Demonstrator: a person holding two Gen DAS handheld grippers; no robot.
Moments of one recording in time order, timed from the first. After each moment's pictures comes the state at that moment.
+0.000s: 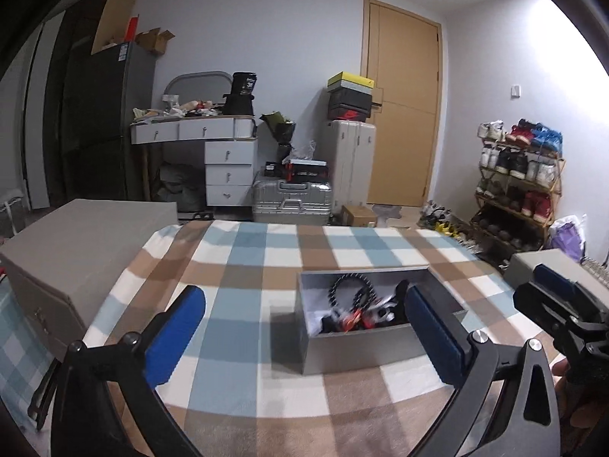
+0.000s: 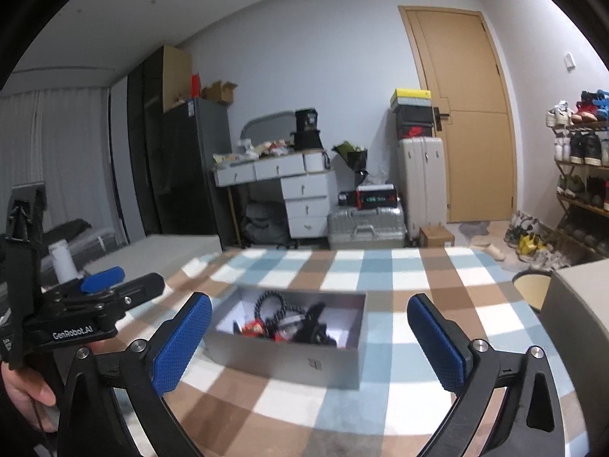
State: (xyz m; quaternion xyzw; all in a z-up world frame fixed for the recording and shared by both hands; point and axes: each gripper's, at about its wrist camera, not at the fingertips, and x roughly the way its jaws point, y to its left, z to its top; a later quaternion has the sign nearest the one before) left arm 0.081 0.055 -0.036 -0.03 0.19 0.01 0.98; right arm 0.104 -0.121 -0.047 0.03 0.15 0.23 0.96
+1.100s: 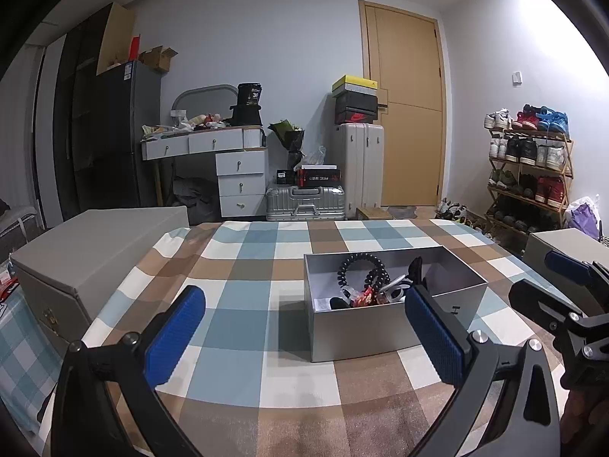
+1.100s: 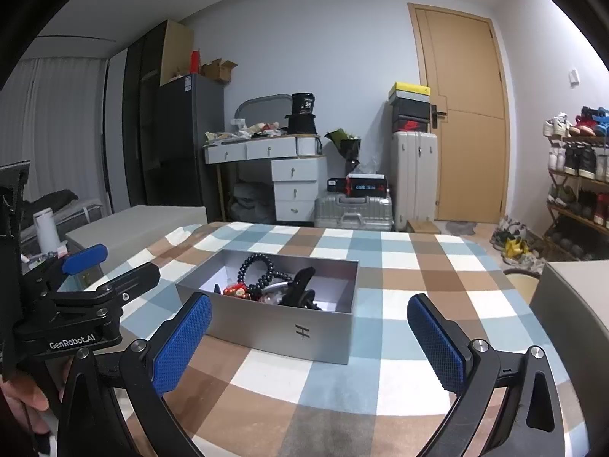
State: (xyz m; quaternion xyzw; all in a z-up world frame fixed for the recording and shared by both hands) left arm 0.064 0.036 -0.049 0.00 0.17 0.04 0.98; right arm 0.098 -0.114 -0.069 -0.01 0.16 0.21 0.96
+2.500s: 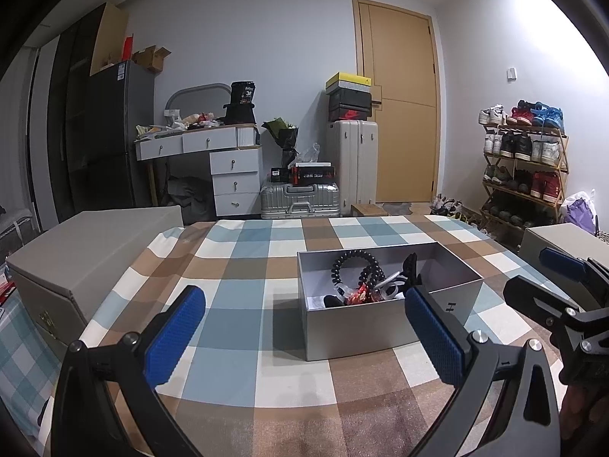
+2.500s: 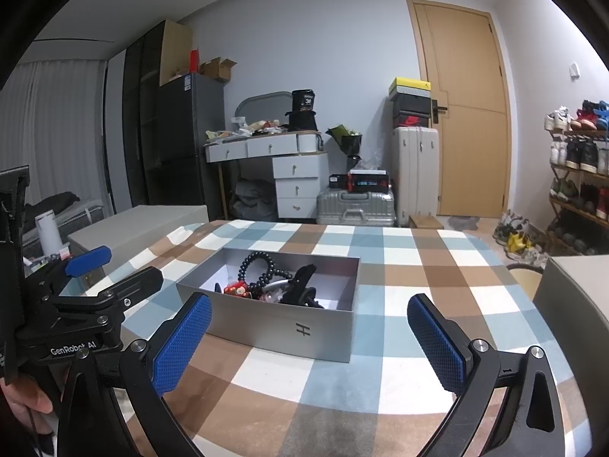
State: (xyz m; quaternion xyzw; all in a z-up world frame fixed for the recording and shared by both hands) left arm 0.066 0.030 -0.052 0.00 0.18 0.03 0.98; right arm 0.102 -0.114 -0.069 -0.01 0.17 0.21 0.96
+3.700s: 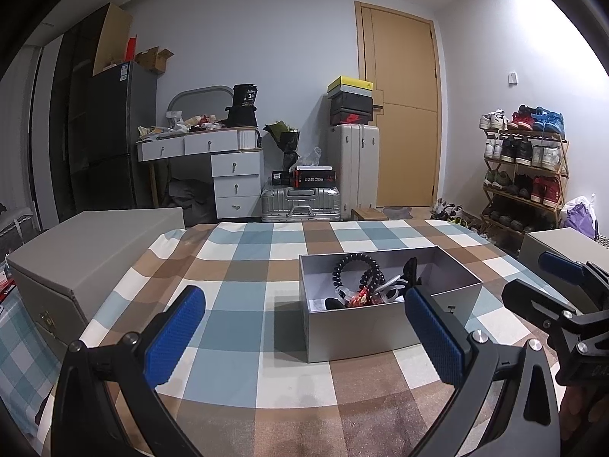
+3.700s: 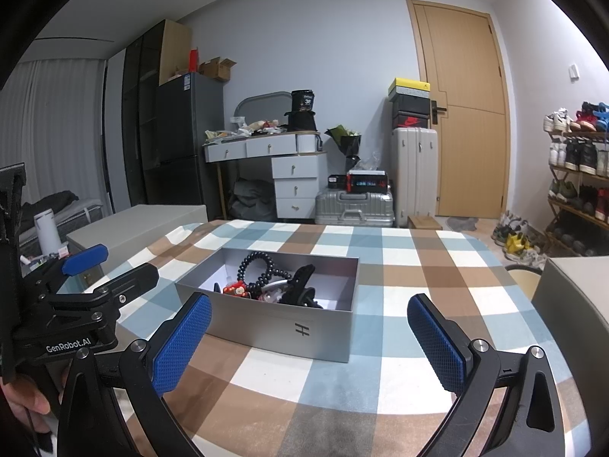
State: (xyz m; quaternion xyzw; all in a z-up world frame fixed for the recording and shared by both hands) left arm 0.064 0.032 -0.052 0.00 0.17 0.03 0.98; right arm 0.103 -0.115 -0.070 -0.01 0.17 0.21 0.96
